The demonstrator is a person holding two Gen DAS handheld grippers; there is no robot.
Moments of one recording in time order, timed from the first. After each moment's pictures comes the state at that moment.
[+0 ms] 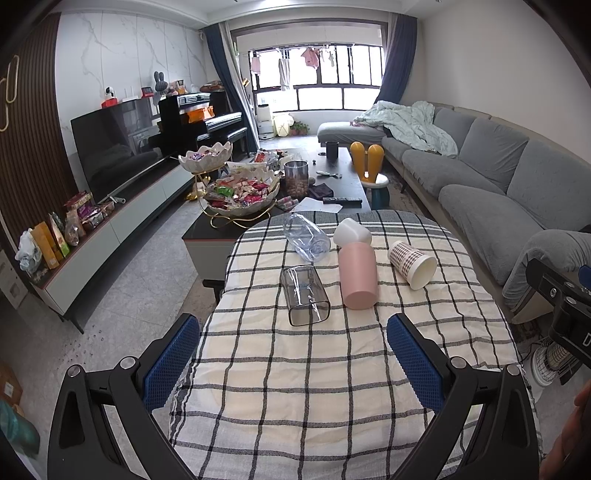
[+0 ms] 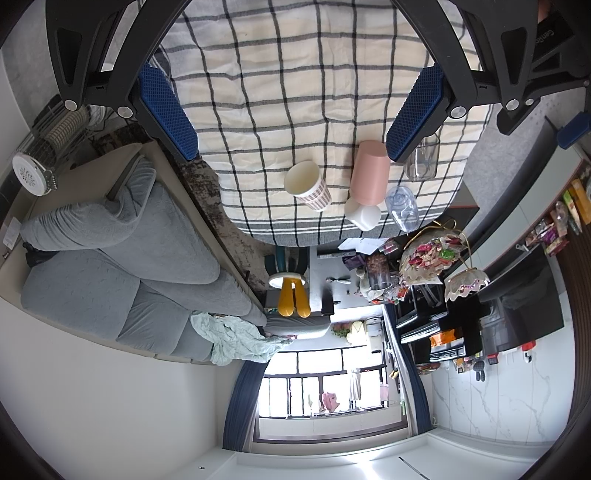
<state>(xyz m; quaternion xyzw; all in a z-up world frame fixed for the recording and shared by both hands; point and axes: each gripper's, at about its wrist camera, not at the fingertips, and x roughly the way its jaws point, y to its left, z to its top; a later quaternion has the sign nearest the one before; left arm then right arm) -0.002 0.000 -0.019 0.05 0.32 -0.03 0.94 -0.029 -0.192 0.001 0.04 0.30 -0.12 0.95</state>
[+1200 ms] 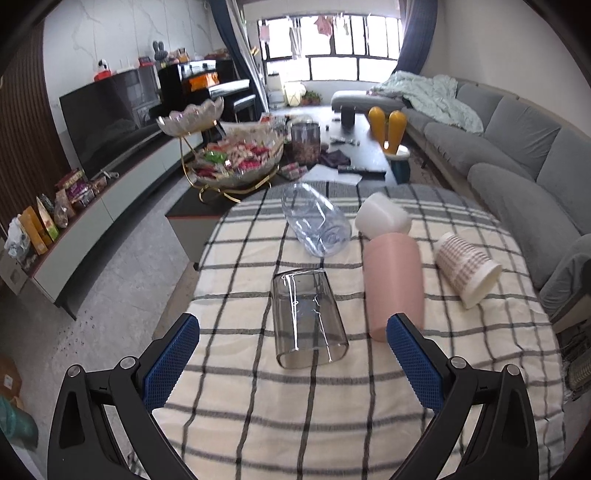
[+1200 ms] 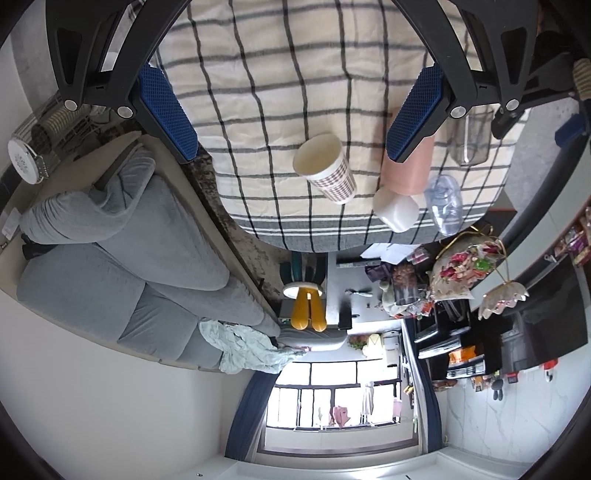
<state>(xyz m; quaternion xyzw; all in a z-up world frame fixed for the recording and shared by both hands) 0.146 -0.016 -0.111 0.05 0.39 0.00 0.92 0.081 -0.207 -0.058 0.02 0.32 -0.16 0.93</state>
